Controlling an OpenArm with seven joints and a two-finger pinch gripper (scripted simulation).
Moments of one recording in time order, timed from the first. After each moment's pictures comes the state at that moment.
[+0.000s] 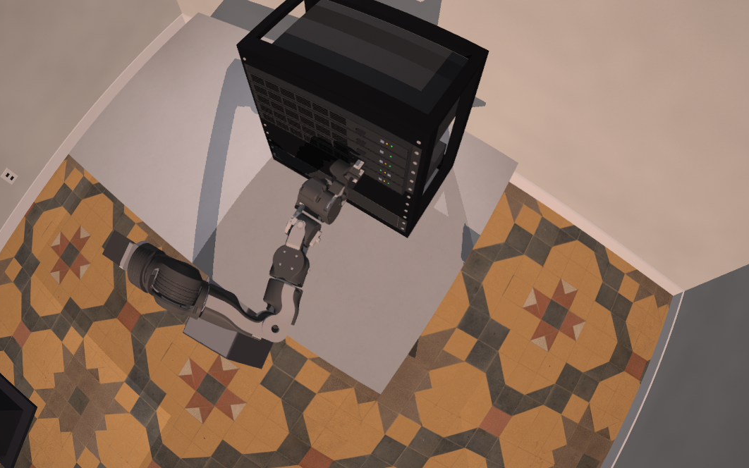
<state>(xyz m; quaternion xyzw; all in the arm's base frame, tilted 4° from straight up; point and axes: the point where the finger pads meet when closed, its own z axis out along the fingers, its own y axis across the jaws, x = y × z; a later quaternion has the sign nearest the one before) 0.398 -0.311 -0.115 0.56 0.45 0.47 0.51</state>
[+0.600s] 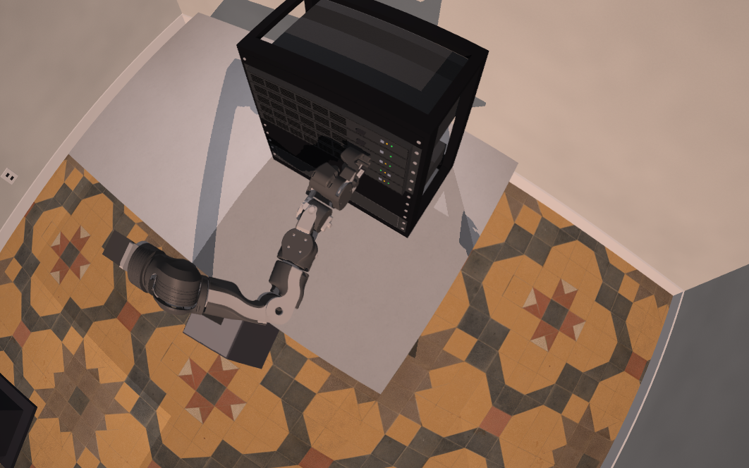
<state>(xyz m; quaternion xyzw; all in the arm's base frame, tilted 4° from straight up) 0.438 -0.317 -0.121 0.57 0.45 0.46 0.51</state>
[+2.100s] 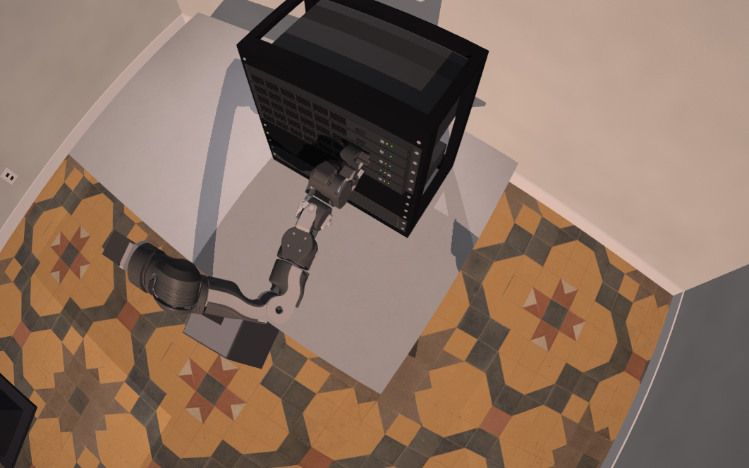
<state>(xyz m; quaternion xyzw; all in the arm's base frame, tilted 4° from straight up) 0.440 -0.314 -0.118 0.56 0.45 0.47 0.51</state>
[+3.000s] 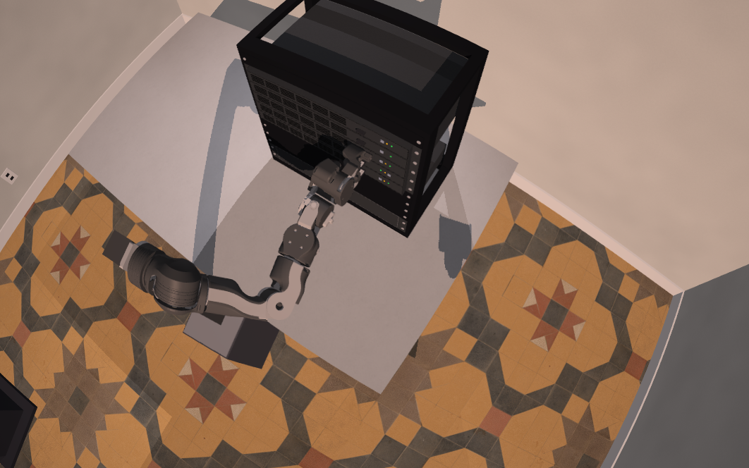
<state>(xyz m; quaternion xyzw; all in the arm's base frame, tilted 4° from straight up) 0.447 -0.316 -0.119 0.56 0.45 0.47 0.51</state>
